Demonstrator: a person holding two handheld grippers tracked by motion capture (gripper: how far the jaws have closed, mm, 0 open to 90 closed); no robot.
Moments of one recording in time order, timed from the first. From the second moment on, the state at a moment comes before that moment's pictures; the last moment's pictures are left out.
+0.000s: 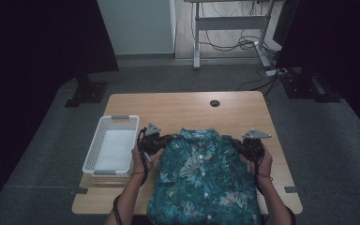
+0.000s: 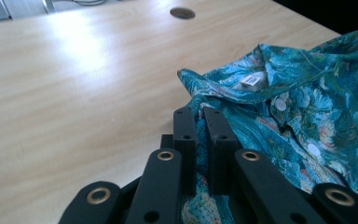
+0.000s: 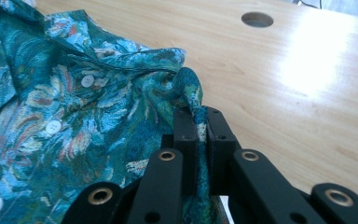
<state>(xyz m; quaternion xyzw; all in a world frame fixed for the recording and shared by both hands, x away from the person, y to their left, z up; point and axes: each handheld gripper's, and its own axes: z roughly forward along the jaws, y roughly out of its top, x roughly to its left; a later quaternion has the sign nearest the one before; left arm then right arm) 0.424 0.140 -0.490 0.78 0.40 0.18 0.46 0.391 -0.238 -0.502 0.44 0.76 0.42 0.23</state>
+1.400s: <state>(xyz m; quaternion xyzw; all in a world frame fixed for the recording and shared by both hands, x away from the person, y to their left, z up) 0.473 0.144 -0.442 0.76 0.41 0.21 0.47 0.439 -0.226 -0.459 0.45 0.74 0.44 0.24</state>
